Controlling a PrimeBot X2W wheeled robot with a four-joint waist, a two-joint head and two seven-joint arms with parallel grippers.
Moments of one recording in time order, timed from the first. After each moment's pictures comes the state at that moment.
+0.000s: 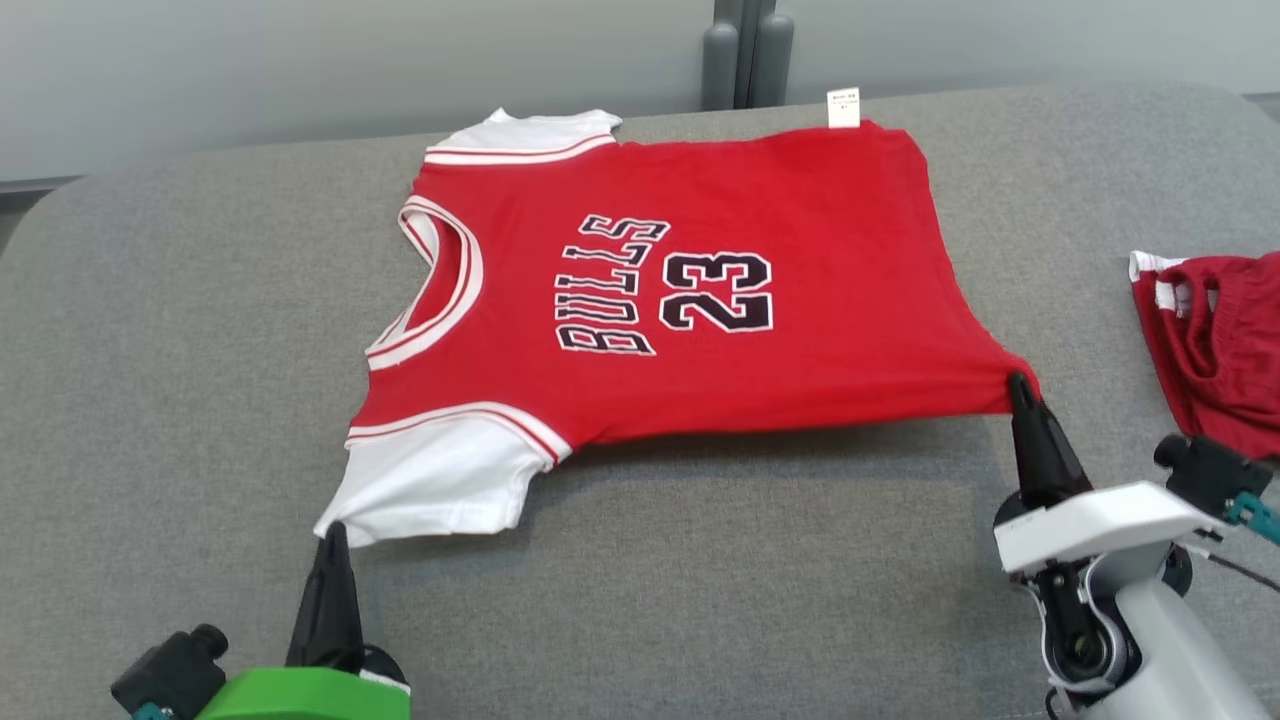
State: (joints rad) left arm 0.03 0.08 -0.11 0.17 -0.82 -0.06 -0.22; right arm -0.27 -0.20 0.17 0.40 0.89 0.13 -0.26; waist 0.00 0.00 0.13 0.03
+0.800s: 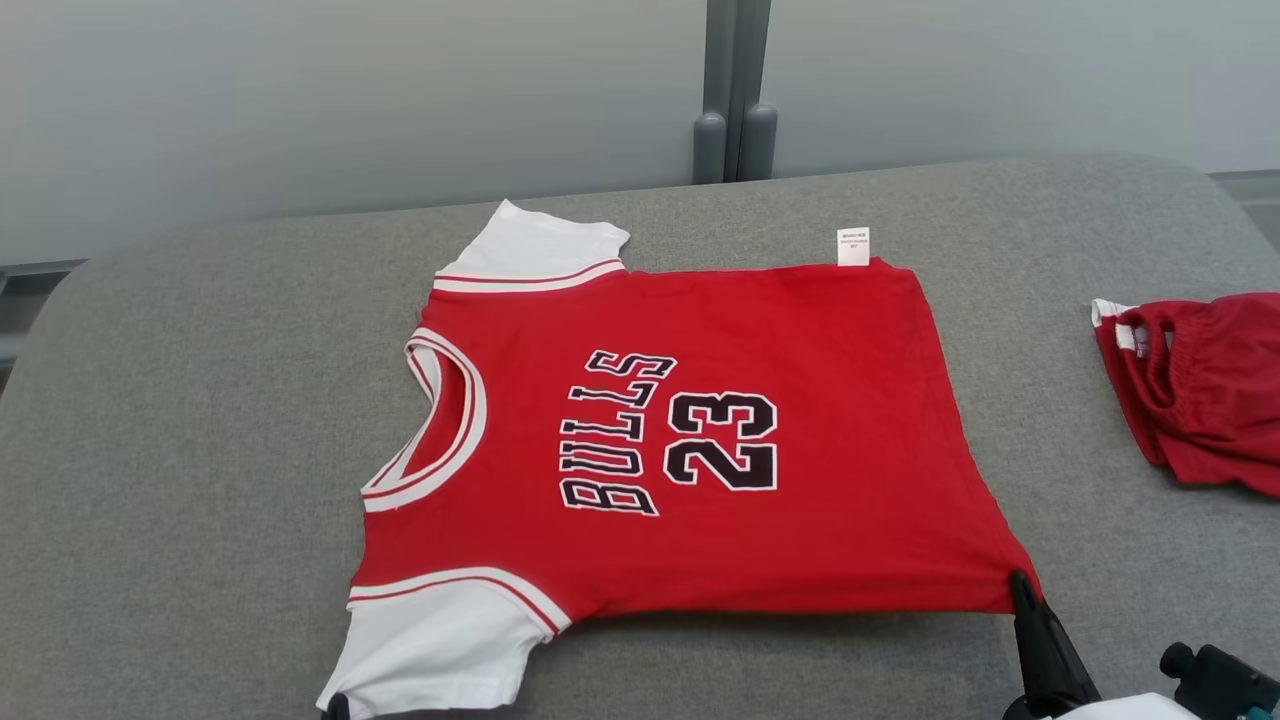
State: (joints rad) left arm 0.37 0.08 -0.12 0.00 -0.85 0.03 -0.20; right arm 0.18 -0.10 0.09 0.12 0.78 0.13 -0.23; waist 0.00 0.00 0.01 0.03
